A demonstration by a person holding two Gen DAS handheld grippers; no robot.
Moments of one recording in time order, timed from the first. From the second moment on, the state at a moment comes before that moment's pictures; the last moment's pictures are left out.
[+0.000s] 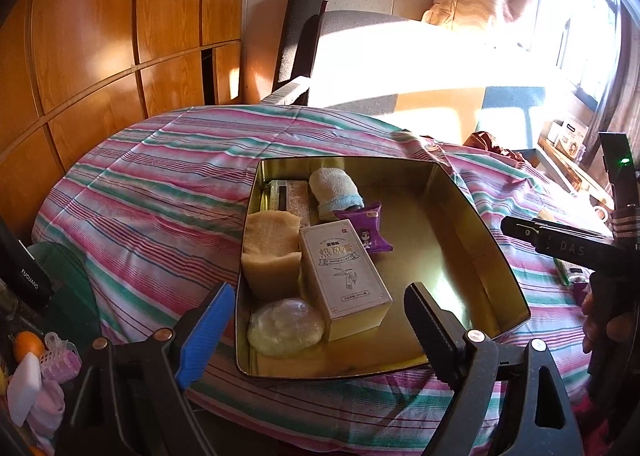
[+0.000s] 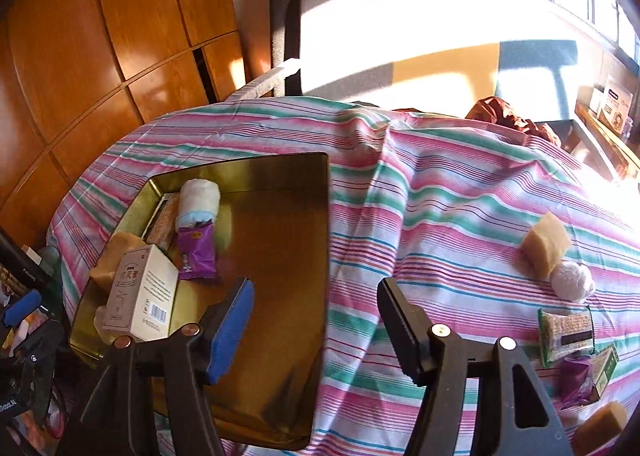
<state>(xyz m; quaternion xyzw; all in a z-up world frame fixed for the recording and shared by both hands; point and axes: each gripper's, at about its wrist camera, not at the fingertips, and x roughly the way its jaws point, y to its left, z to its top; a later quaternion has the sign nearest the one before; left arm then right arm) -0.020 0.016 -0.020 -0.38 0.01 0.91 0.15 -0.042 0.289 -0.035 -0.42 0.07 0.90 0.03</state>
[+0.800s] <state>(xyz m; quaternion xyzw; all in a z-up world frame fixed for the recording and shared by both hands) -0.009 0.214 0.005 -0.35 0.15 0.86 0.34 0.142 0.619 -0.038 -0.28 0.37 0.82 0.35</state>
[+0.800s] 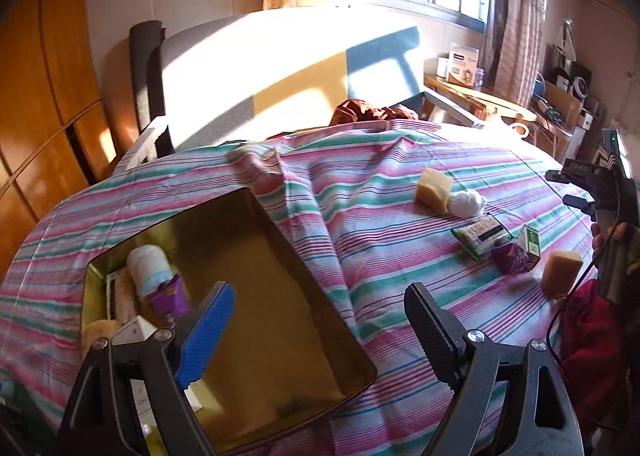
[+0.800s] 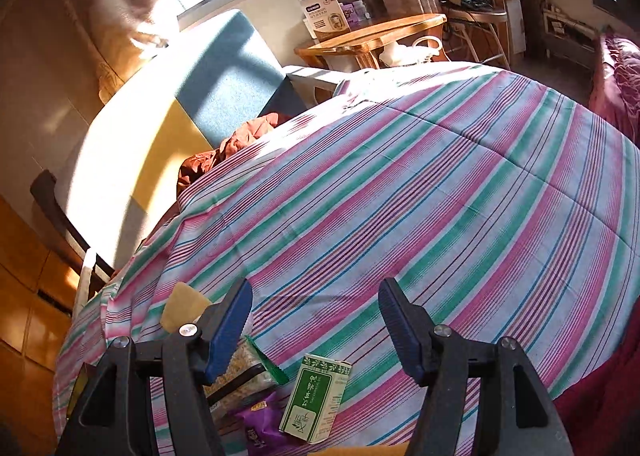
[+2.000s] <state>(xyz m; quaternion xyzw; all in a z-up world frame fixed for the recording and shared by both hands) -0.114 0.531 -0.104 -0.47 0.23 0.73 0.43 0.115 0.605 -0.054 -0.31 0.41 0.82 0.24</state>
